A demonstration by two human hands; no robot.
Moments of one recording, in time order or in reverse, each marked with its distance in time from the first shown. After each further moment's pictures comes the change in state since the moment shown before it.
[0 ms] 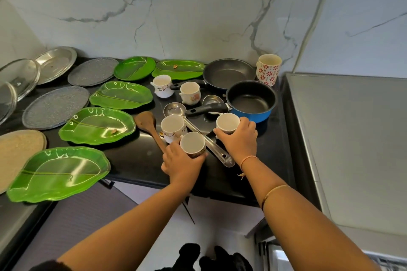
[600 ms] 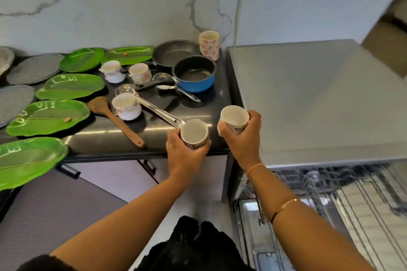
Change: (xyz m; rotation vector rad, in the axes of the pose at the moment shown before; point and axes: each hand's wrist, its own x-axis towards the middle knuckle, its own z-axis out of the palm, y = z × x) left_hand -0.143 0.019 0.027 -0.322 -0.204 0.325; right_hand -0.123 0.094 -0.114 0.472 0.314 -0.082
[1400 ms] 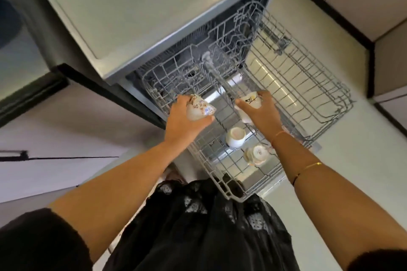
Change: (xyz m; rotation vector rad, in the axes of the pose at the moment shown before) left_hand -0.195 -0.025 0.215 0.223 -0.889 0.103; right_hand -0.183 0.191 -0.305 -0.254 0.187 0.854
